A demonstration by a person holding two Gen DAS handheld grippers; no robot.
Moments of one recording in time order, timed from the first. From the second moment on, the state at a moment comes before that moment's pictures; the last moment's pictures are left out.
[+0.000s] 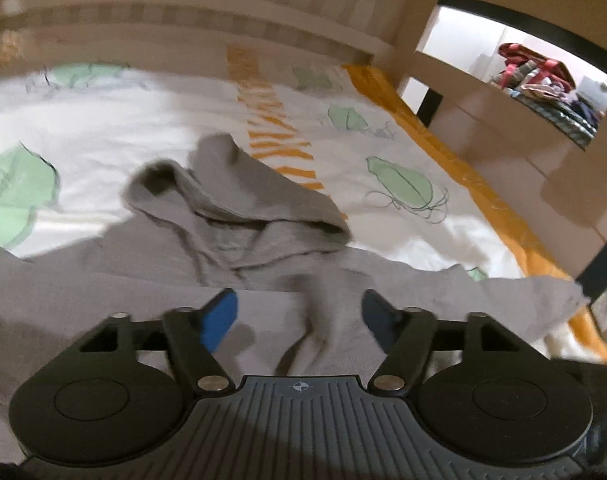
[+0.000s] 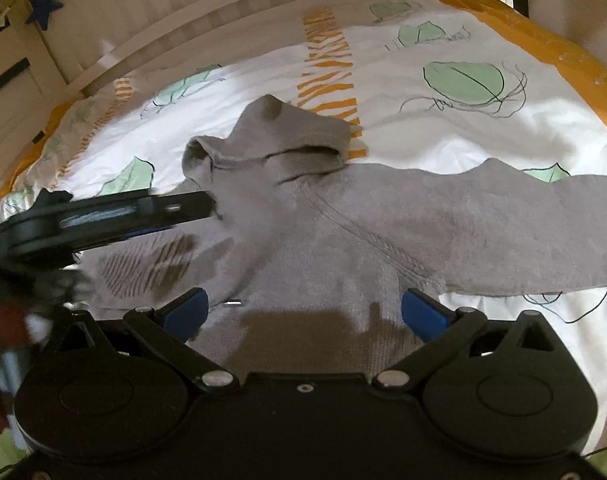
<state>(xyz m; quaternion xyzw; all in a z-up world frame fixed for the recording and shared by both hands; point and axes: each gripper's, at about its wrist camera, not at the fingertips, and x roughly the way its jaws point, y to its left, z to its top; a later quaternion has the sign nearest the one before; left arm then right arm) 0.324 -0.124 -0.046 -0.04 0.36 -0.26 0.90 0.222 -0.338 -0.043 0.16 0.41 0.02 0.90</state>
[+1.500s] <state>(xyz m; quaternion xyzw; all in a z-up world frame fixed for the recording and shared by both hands) 0.342 0.045 -0.113 0.01 0.45 -0.08 0.89 0.317 -0.280 -0.102 0.07 0.43 -0.07 0.90</state>
